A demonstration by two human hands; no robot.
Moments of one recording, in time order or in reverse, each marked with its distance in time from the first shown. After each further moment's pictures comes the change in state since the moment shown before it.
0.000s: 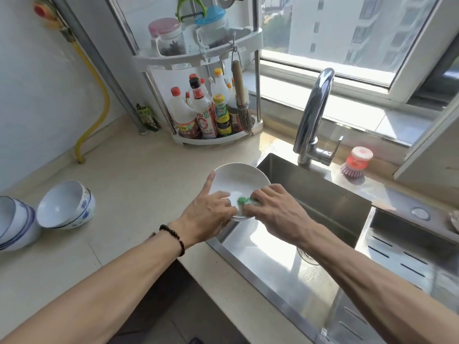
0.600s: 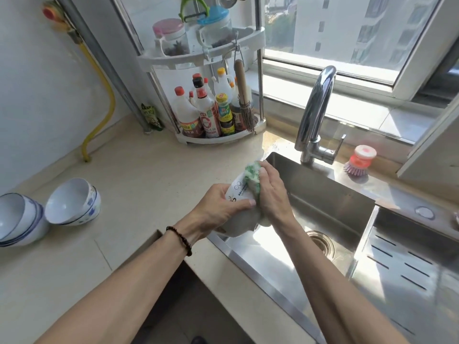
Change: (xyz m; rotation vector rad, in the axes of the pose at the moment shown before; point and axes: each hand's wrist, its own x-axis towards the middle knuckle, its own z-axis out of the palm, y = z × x) left_hand 0.017 0.030 -0.044 -1.560 0.019 -0.835; right_hand 0.042 -0.032 -0.018 1.204 0.300 0.967
